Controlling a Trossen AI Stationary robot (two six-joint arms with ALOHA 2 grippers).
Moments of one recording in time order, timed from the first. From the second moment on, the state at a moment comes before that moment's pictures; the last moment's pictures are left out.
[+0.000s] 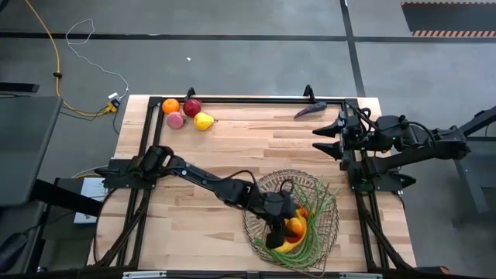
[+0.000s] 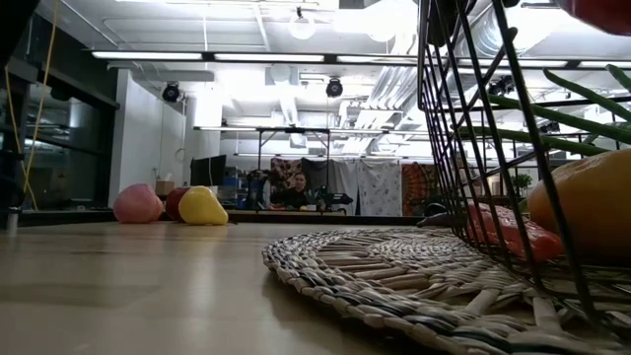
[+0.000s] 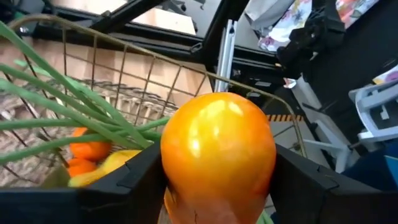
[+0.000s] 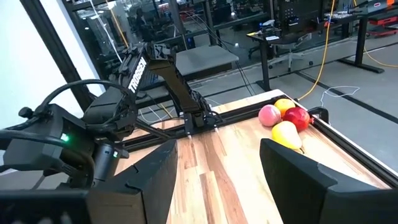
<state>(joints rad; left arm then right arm) -0.22 2.17 1.80 -0.13 0.08 -0.36 0.11 0.65 0.88 -0.32 0.20 0.25</state>
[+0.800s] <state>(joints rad) -0.08 1.99 1.80 -0.34 0.26 -0.30 0.11 0.65 0.88 -0.32 0.24 0.26</state>
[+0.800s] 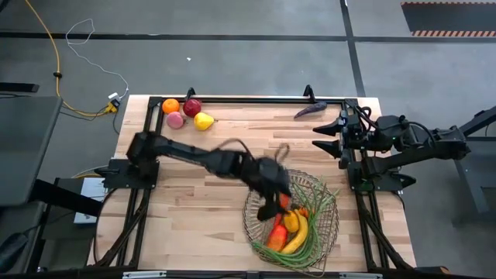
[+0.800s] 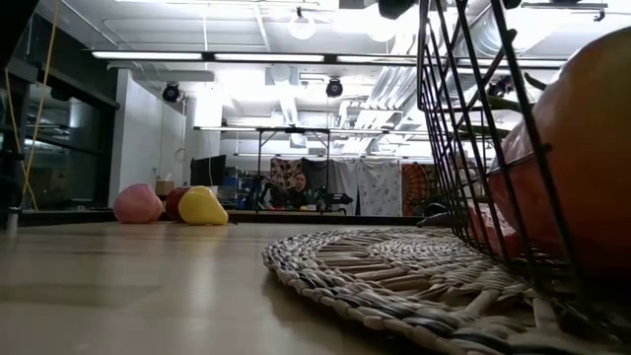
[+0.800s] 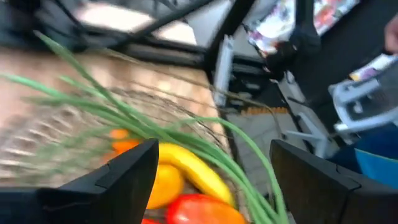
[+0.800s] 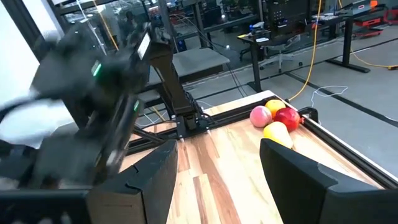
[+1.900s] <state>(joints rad) 0.12 0.78 0.64 0.10 -0.12 -0.24 0.11 0.76 0.88 -0.33 0.25 0.31</state>
